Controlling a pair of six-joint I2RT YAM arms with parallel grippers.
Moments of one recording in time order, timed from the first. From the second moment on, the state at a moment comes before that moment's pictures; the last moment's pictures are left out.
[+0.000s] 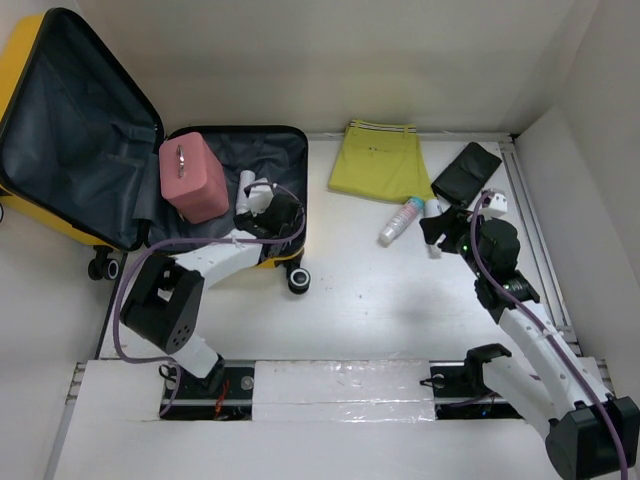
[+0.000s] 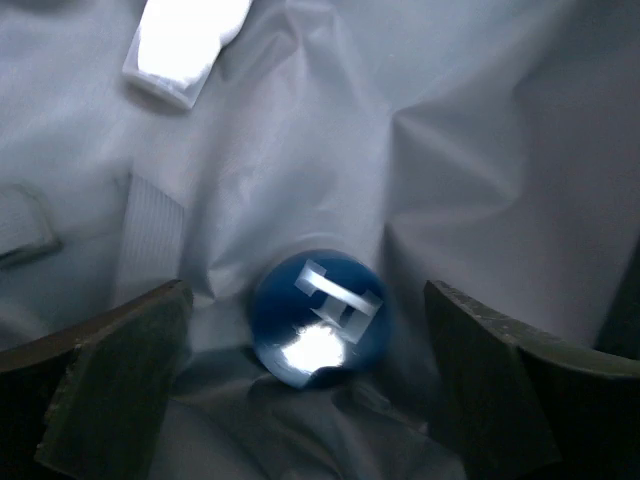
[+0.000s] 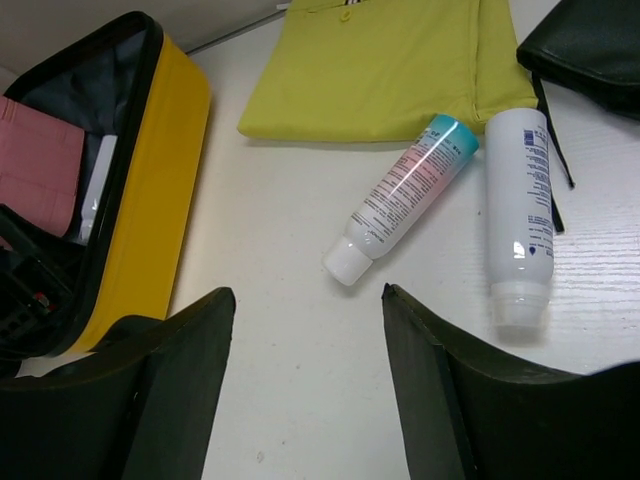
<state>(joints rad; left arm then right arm) -0.56 1.56 0.93 -0.22 -0.61 -0.76 0.21 0.81 0.56 0.03 -0.06 0.51</state>
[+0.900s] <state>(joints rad) -0.98 2.25 1.79 -0.17 -0.40 -0.32 0.21 0.79 0.56 0.03 0.08 0.54</state>
